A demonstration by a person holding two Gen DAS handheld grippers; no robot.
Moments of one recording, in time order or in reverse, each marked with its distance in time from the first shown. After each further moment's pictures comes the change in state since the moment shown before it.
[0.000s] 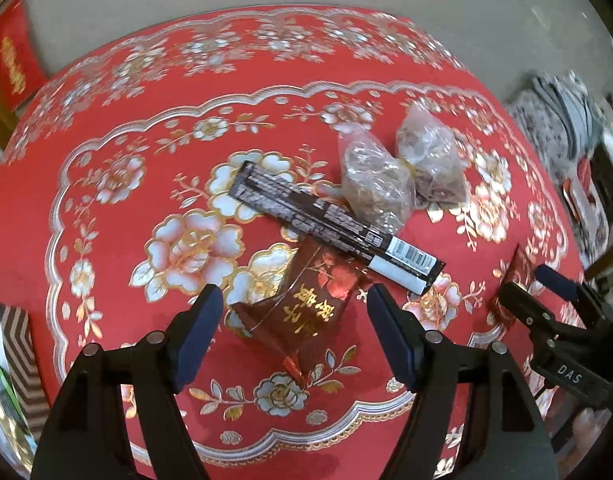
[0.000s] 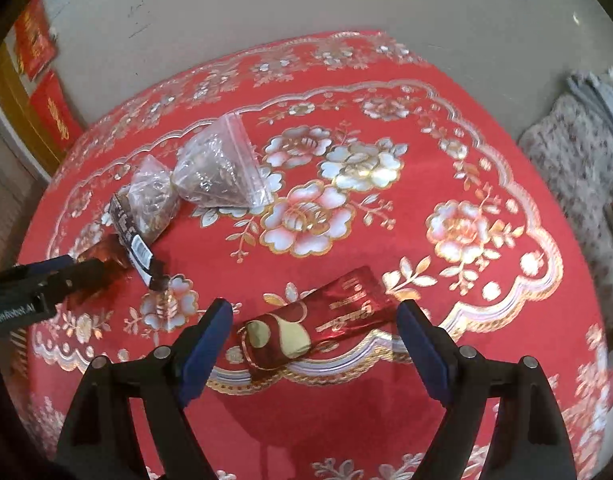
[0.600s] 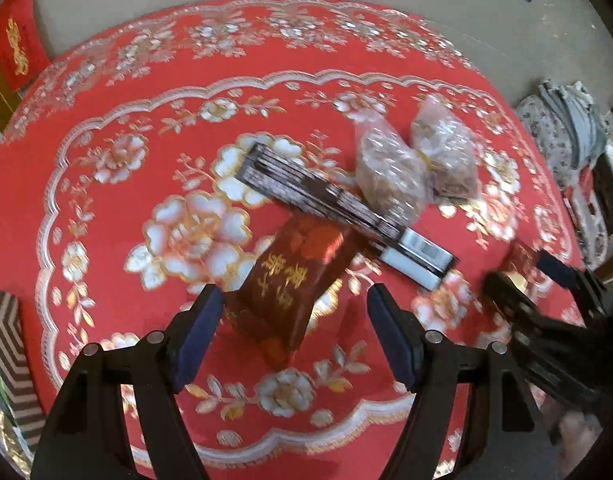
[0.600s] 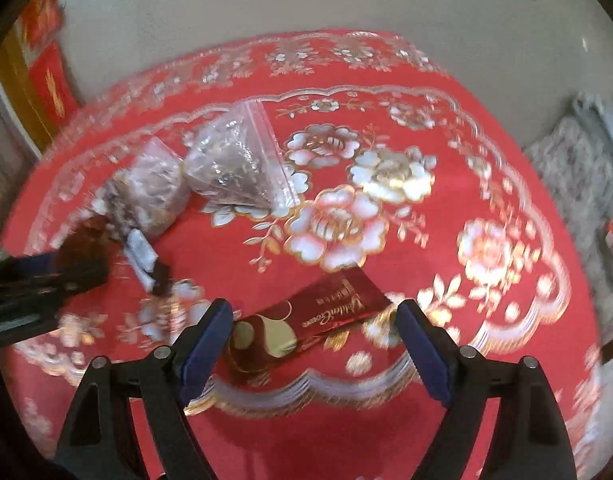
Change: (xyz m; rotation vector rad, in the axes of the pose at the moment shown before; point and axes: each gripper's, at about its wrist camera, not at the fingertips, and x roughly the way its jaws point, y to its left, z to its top) left arm 0.006 0.007 -0.006 -0.069 0.021 -0.034; right arm 0.019 0.032 0.009 -0.112 0.006 -0.102
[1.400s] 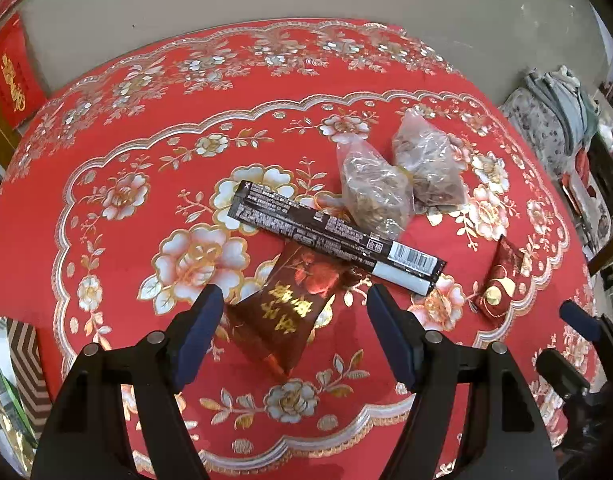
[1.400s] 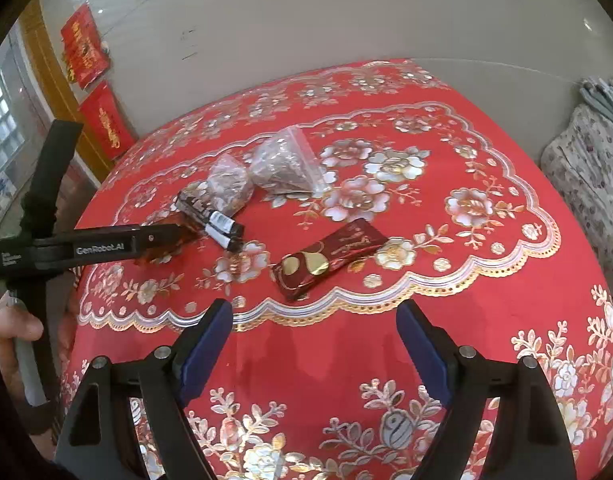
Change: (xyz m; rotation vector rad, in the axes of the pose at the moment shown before) left arm -0.009 -0.010 0.005 0.090 -0.083 0.044; right arm -0.068 -0.020 -0.057 0.094 -0.134 0.221
